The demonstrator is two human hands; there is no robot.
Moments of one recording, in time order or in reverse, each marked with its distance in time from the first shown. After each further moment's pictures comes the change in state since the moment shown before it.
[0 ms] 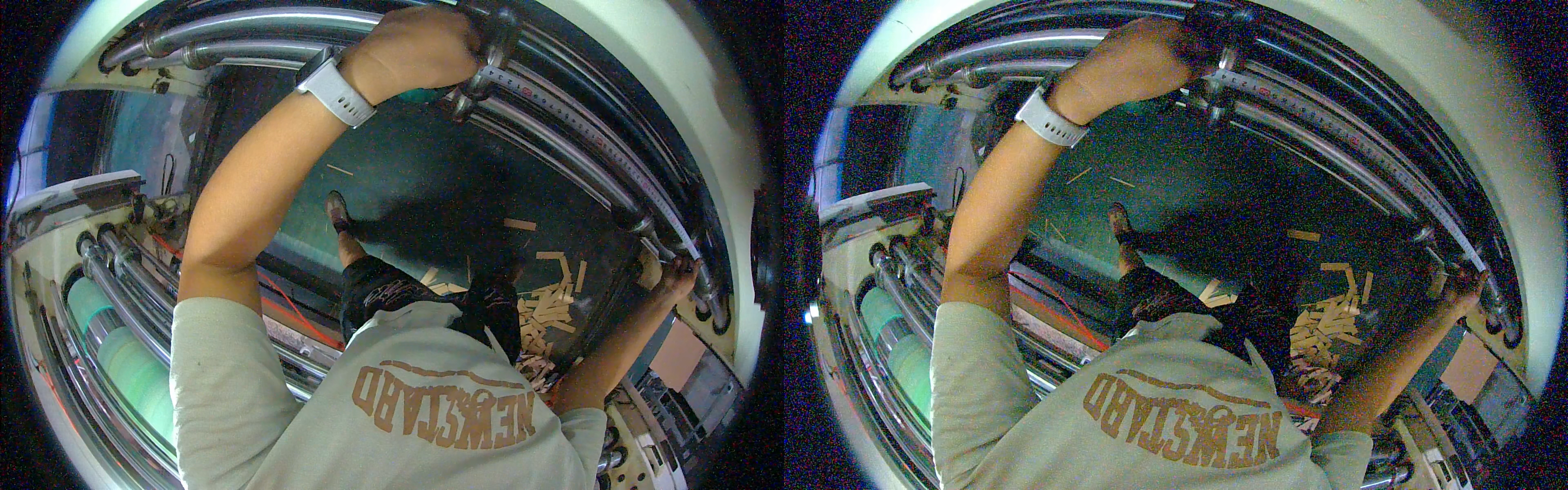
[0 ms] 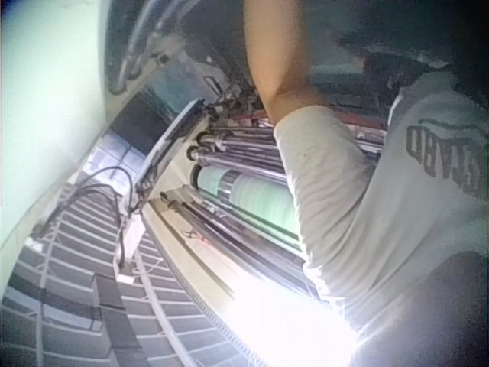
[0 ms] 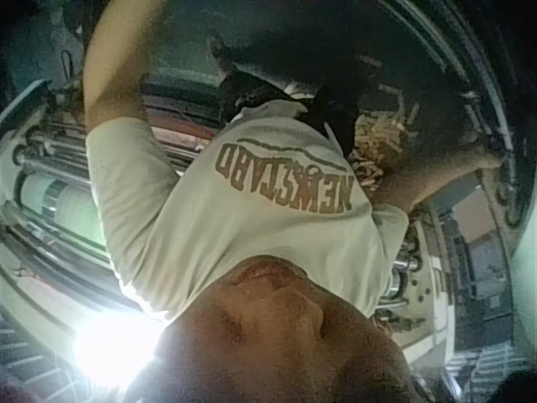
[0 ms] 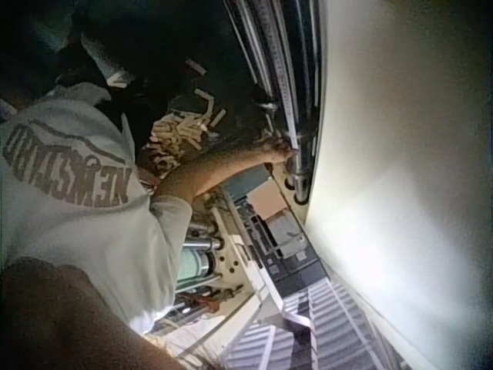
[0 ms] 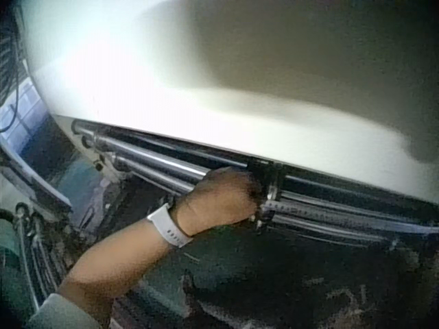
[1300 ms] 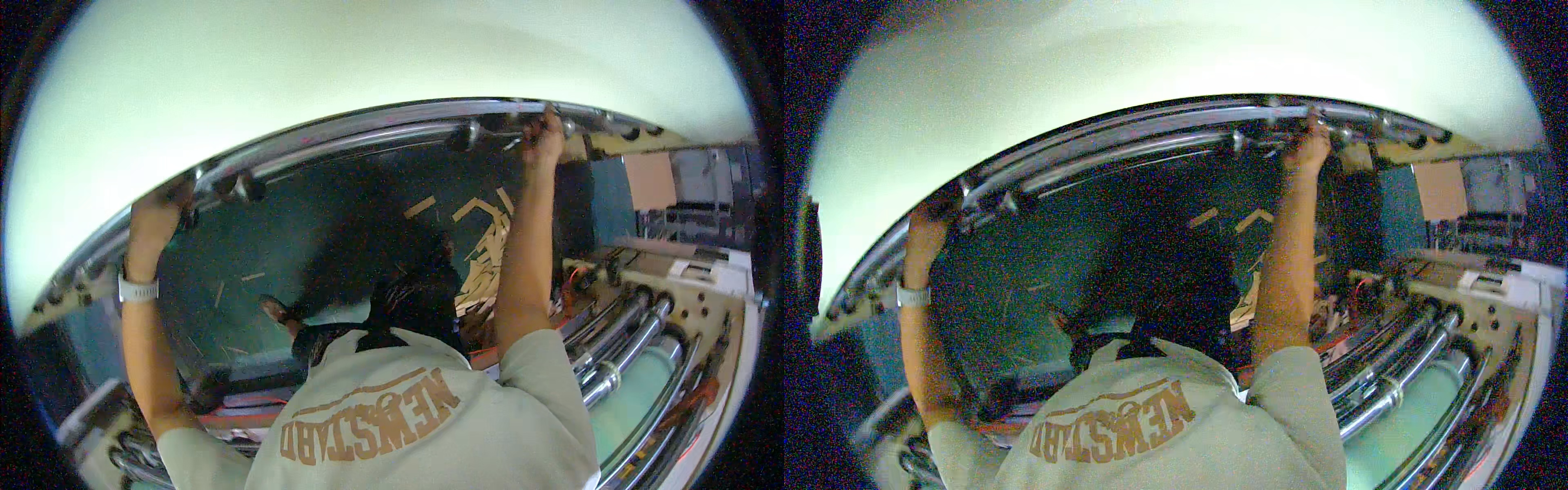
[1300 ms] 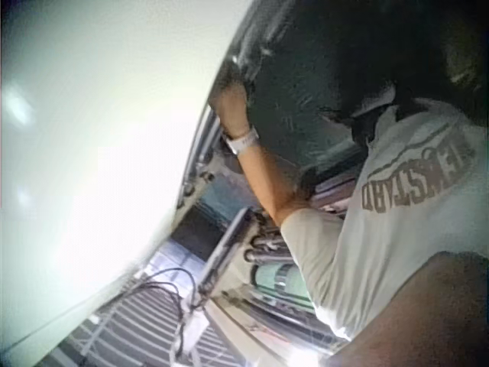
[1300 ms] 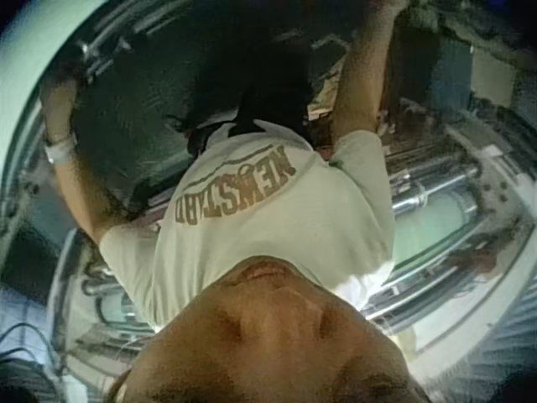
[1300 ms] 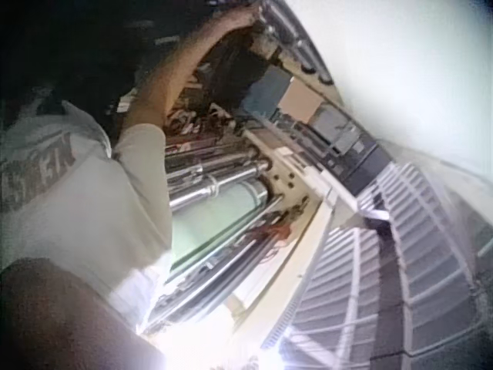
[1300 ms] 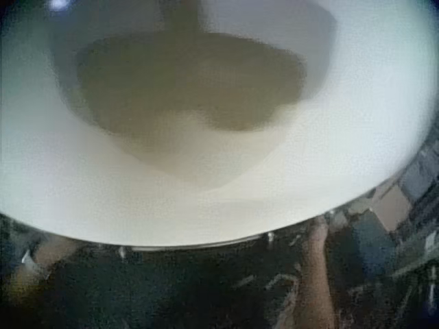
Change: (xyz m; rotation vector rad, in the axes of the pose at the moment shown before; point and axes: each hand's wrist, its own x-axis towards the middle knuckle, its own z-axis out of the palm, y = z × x) left_hand -0.014 0.024 0.002 -0.200 -0.078 -0.311; right_hand 0.005 0.032 0.010 -0.288 0.376 -0.241
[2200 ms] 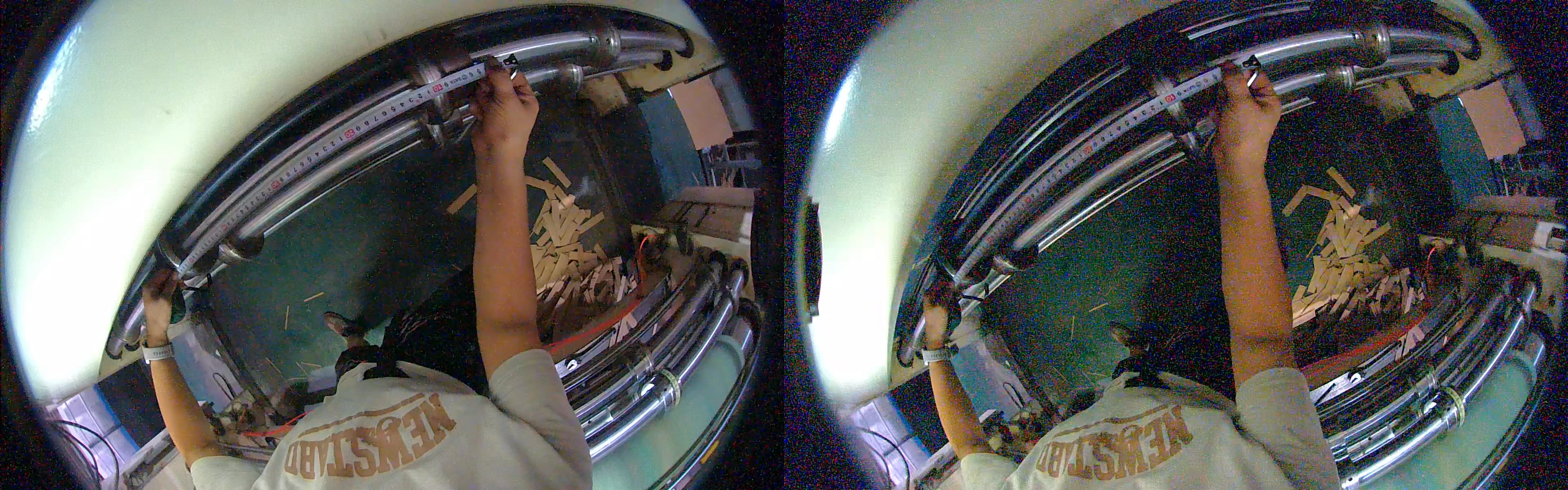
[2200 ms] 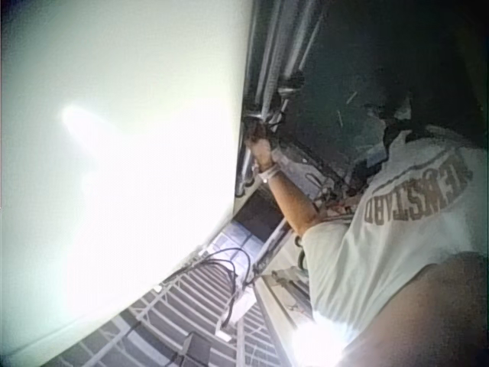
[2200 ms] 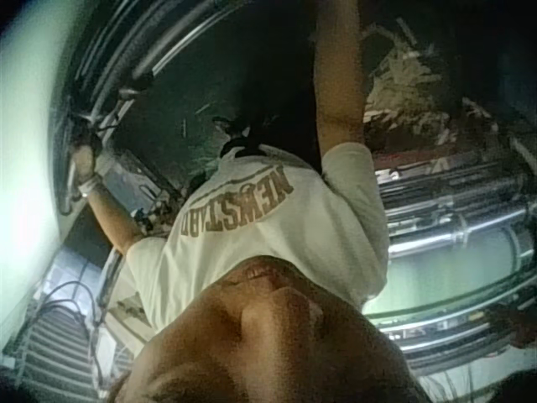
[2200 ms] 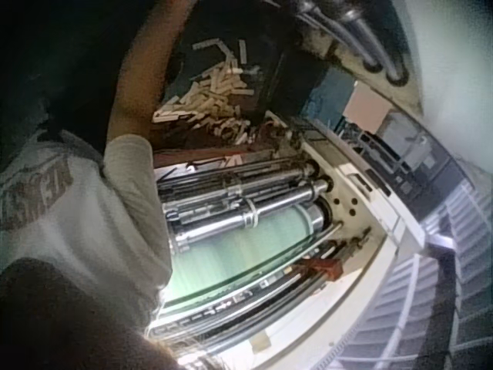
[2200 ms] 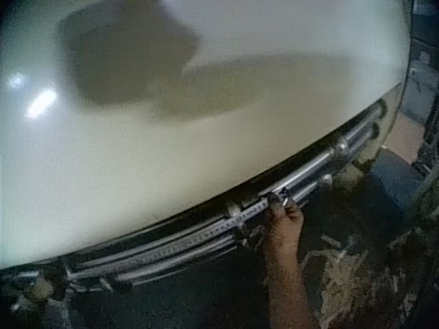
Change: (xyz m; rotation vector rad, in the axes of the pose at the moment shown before) left_hand 0.009 0.001 -0.010 0.028 -0.026 0.112; right_hand -0.046 -0.041 0.037 0.621 0.097 0.048
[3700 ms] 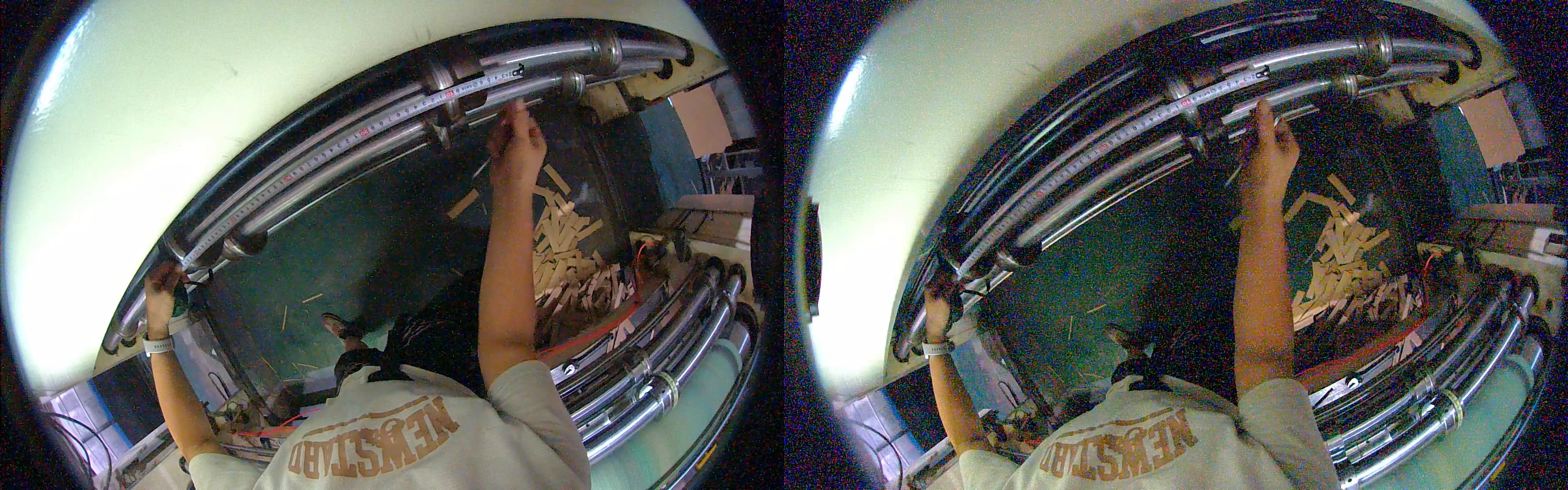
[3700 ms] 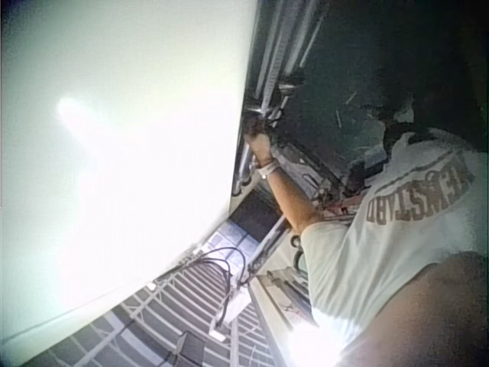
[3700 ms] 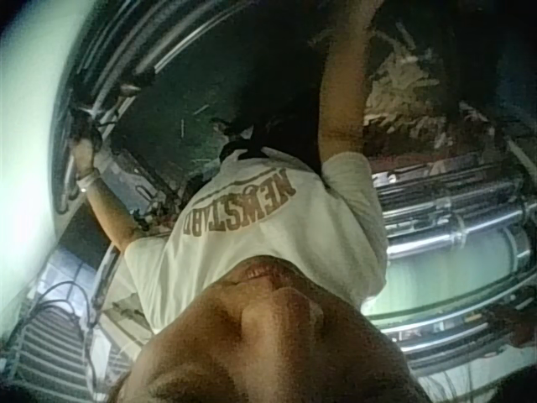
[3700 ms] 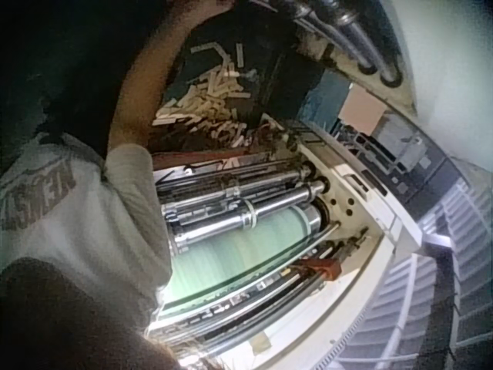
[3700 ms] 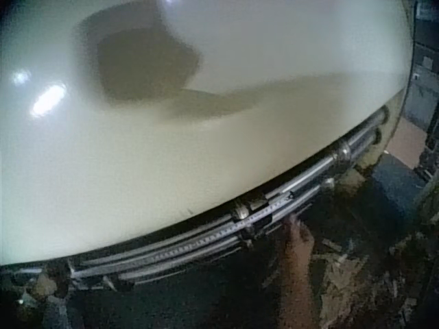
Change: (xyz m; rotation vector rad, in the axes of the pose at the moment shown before) left_hand 0.001 0.013 -0.004 -0.218 -0.052 -0.149; right_hand -0.021 0.004 -0.044 -0.147 0.089 0.081
